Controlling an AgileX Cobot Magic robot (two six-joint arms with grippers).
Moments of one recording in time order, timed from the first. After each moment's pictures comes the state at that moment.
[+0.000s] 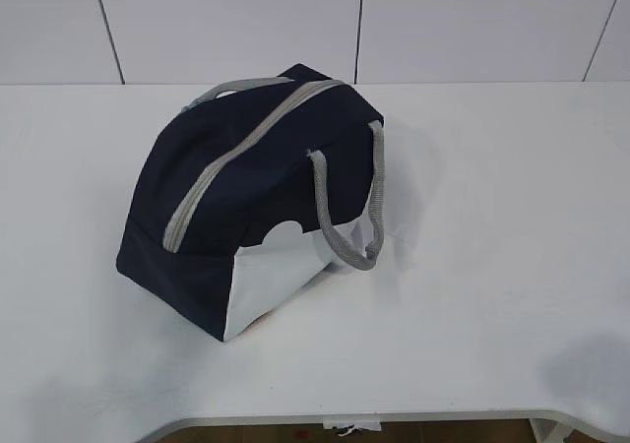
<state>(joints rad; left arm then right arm) -0.40 0.01 -0.58 -0.02 1.28 0.13 0.34 0.05 -0.54 0.03 1.25 -0.11</state>
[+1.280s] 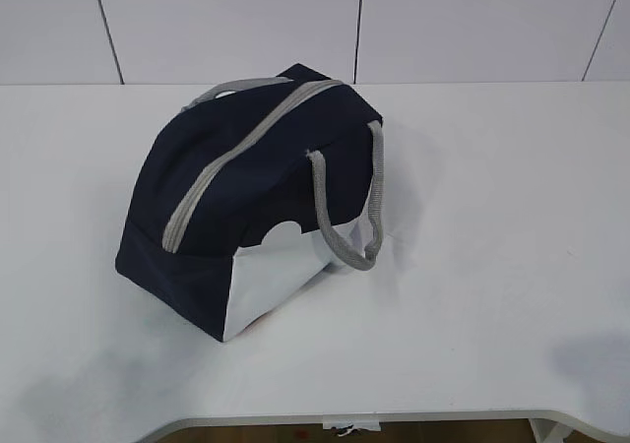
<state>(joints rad) -0.12 0.01 -0.52 -0.07 1.12 0.13 0.14 -0.02 -0.50 0.02 1.15 -0.05</state>
